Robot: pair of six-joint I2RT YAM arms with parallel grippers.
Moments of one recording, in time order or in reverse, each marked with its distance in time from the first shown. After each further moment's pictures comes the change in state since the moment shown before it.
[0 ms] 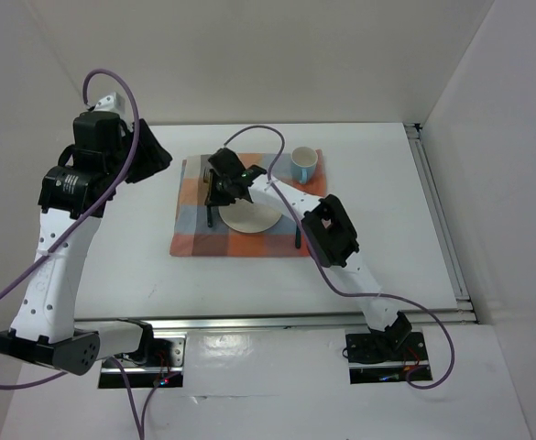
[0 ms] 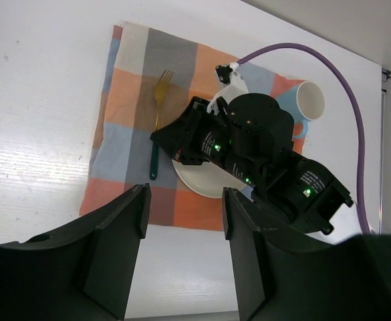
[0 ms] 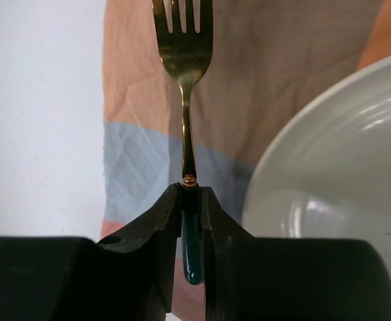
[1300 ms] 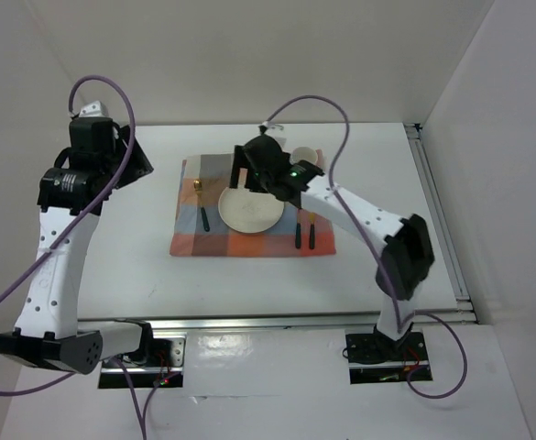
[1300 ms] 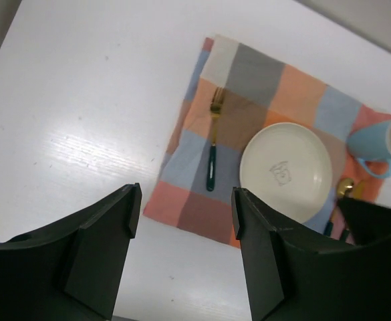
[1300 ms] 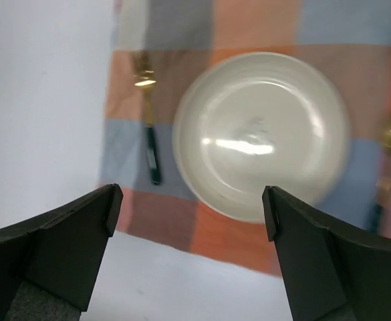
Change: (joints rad) left arm 0.082 -0.009 -0.039 -0.032 -0.135 0.055; right arm 0.008 -0.560 -0.424 0.006 0.283 -0.063
